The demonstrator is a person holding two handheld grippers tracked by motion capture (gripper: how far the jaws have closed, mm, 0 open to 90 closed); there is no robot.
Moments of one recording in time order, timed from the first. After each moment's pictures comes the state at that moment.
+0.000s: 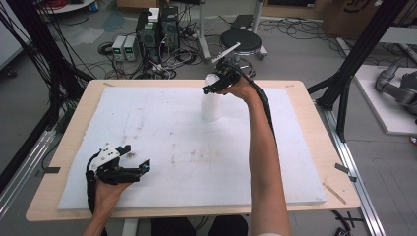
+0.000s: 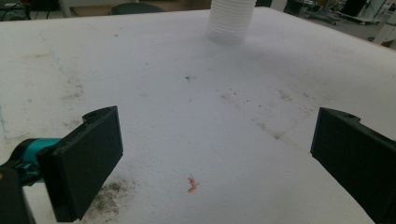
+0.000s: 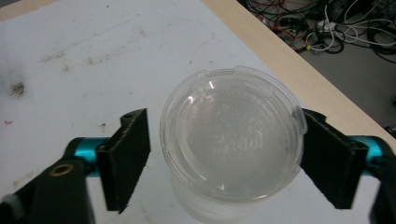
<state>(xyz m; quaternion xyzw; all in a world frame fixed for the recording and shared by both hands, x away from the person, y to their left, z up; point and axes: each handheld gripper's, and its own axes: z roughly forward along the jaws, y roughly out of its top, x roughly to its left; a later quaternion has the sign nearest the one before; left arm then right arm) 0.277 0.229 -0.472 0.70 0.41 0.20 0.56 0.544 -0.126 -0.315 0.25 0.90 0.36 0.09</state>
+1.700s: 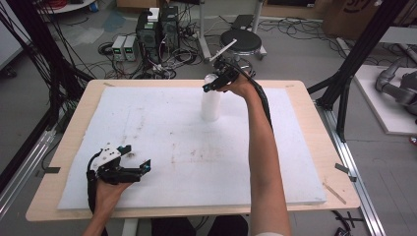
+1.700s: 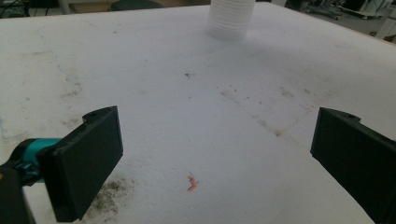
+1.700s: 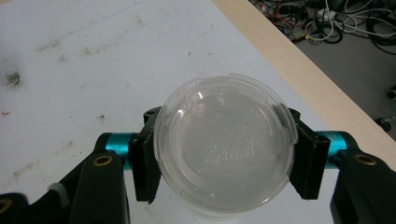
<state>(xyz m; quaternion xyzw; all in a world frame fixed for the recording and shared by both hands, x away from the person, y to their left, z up) 0.278 0.227 -0.472 0.70 0.41 0.21 0.55 0.545 -0.120 -0.306 0.25 0.91 0.33 0.09</state>
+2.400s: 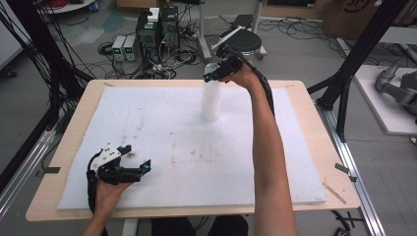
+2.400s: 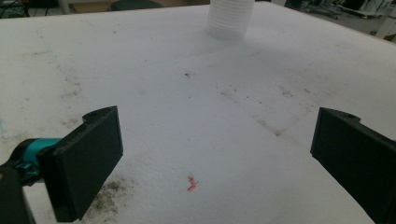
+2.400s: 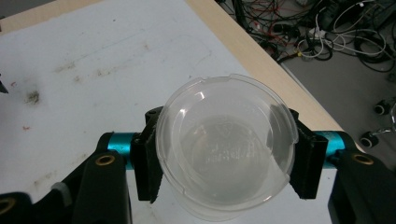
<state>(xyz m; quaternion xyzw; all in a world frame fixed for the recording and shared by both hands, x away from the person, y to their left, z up) 0.278 0.227 -0.472 0.70 0.41 0.21 0.55 0.539 -0.122 -0.263 0.24 0.90 0.35 0.10</state>
